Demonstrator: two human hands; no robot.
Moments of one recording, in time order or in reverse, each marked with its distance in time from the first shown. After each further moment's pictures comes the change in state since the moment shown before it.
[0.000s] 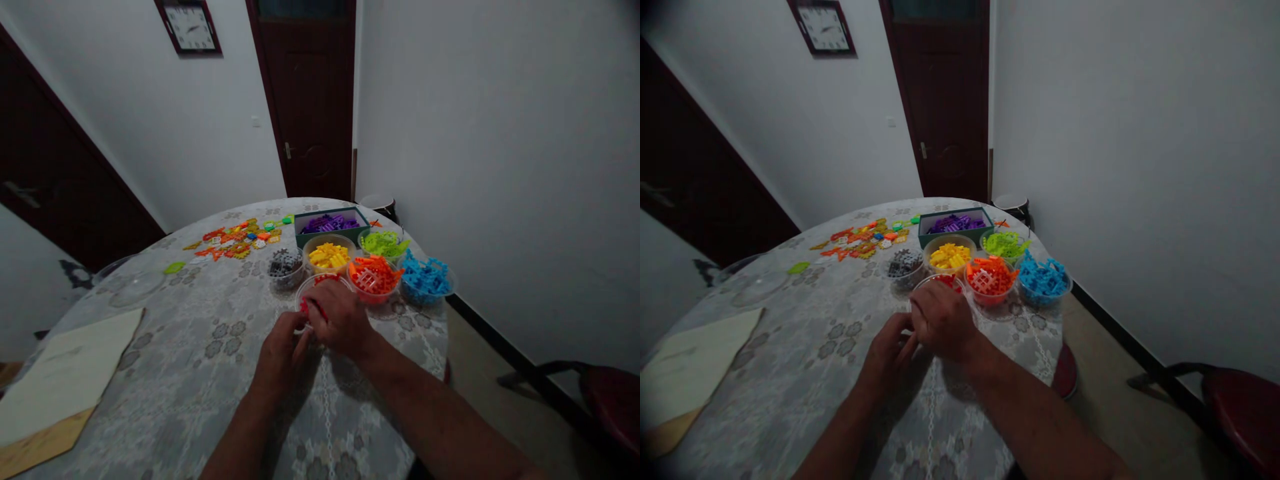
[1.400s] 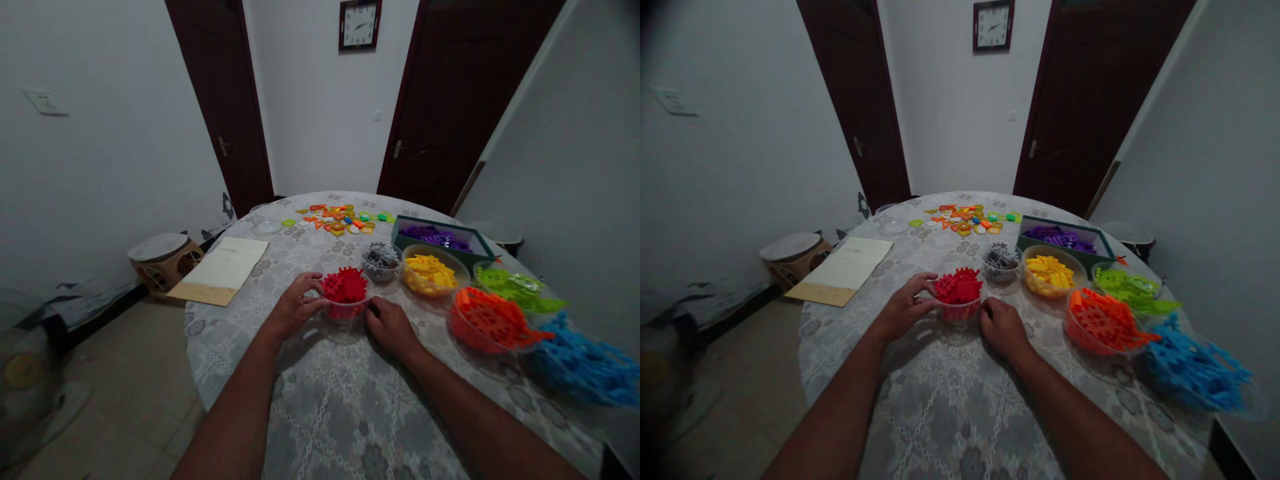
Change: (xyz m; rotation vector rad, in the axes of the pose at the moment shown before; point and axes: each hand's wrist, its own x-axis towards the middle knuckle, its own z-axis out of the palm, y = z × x) left_hand -0.048 -0.029 -0.129 -0.213 0.232 -0.205; right_hand -0.039 0.019 0.090 0.156 -0.653 0.373
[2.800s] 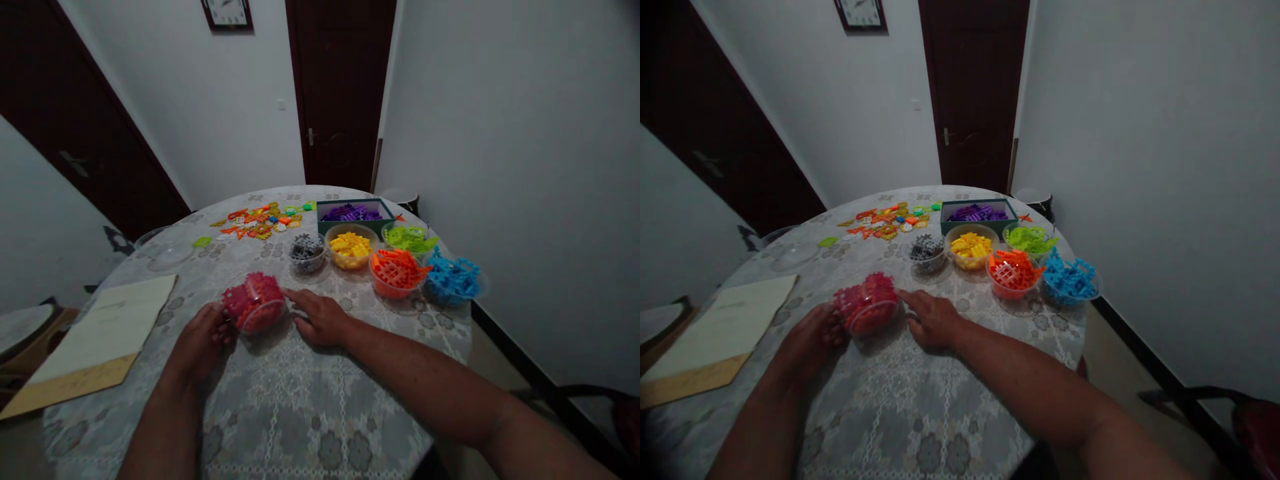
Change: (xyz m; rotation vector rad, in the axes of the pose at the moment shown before) left_hand 0.021 -0.027 -0.019 -0.530 0.164 -0.509; right_hand -0.006 0.000 0.003 -0.062 -0.017 -0.286
